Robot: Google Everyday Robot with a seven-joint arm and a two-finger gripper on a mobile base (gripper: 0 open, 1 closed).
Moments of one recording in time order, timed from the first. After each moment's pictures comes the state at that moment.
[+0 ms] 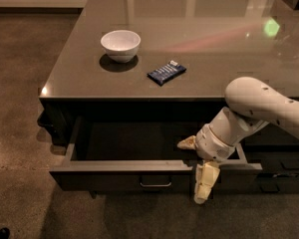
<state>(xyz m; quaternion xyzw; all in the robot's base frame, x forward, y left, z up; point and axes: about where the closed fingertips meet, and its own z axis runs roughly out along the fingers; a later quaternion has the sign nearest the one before) 0.423 -0.116 0.679 -0.69 0.66 0.27 0.11</state>
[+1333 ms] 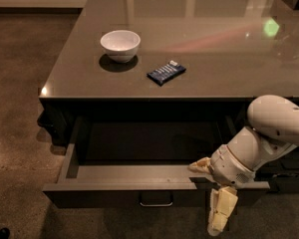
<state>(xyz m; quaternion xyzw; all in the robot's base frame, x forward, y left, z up) 0.347 -0.129 0.691 -0.65 0.68 0.33 0.10</state>
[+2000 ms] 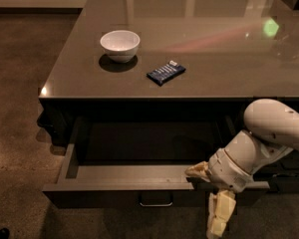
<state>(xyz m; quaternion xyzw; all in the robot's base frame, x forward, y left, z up) 0.339 -0.125 0.685 -0.65 0.67 0.34 0.10</state>
